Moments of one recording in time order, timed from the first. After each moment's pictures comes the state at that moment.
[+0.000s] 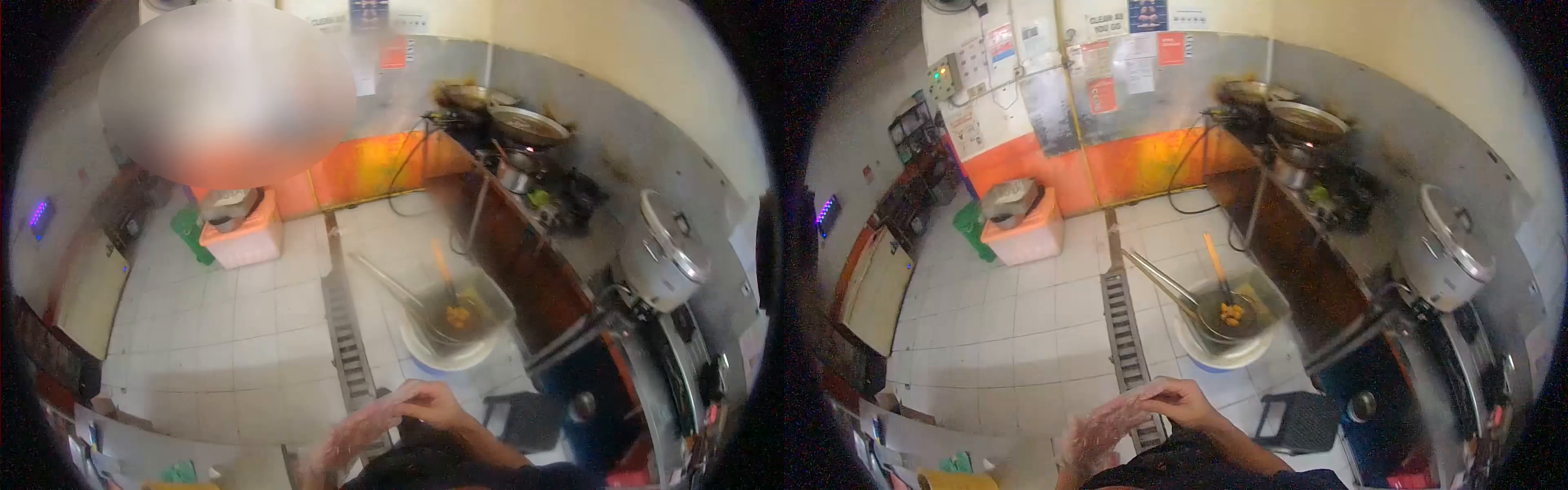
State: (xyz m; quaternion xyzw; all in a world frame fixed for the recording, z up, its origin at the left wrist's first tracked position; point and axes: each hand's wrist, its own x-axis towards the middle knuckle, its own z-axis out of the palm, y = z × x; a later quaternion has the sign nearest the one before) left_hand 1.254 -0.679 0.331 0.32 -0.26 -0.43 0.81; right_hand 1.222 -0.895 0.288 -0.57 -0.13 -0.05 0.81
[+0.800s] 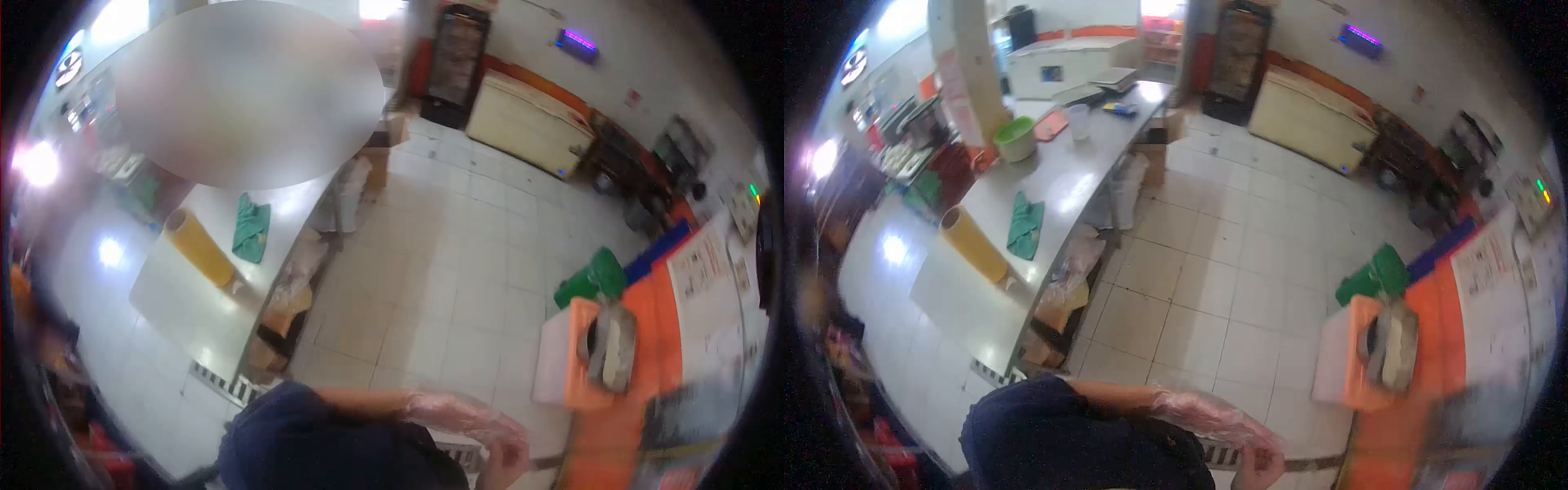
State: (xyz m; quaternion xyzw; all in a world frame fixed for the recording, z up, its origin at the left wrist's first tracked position) left_hand 1.783 -0.457 0.327 0.31 -0.29 -0.01 0.91; right_hand 1.902 -0.640 0.299 -0.67 -0.29 0.25 0.64
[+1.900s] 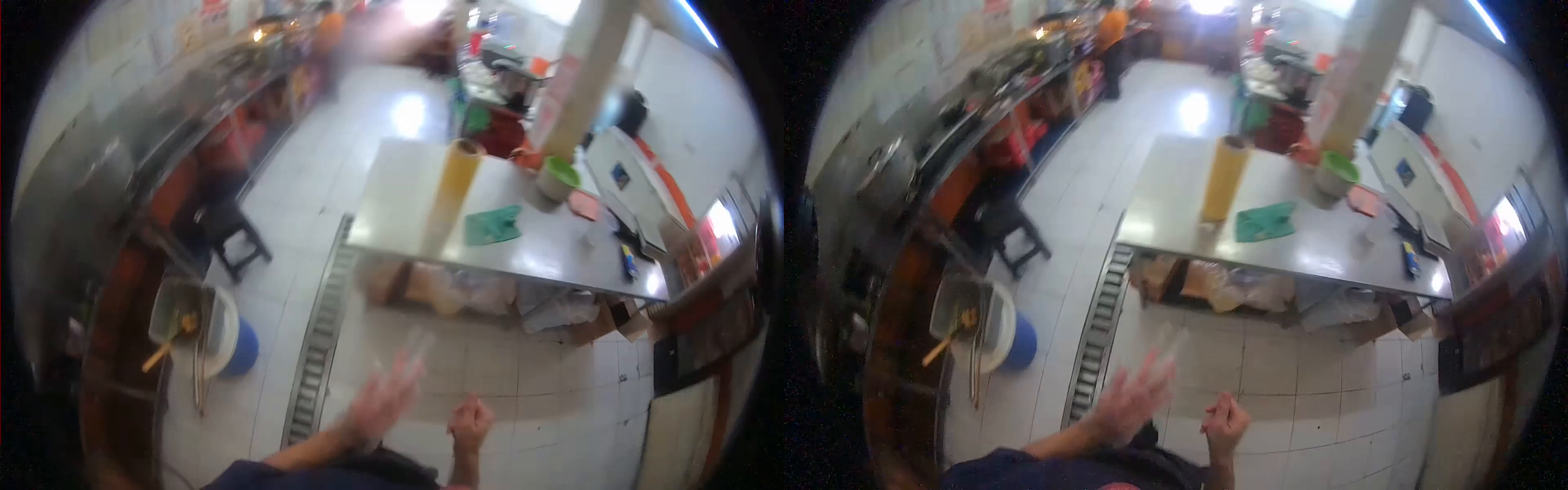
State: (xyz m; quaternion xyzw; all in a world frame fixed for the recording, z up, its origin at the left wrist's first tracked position) left_hand 1.822 -0.462 0.244 0.07 0.18 0.91 0.36; right_hand 1.905 -0.257 0.208 -0.28 -0.69 0.67 -0.03
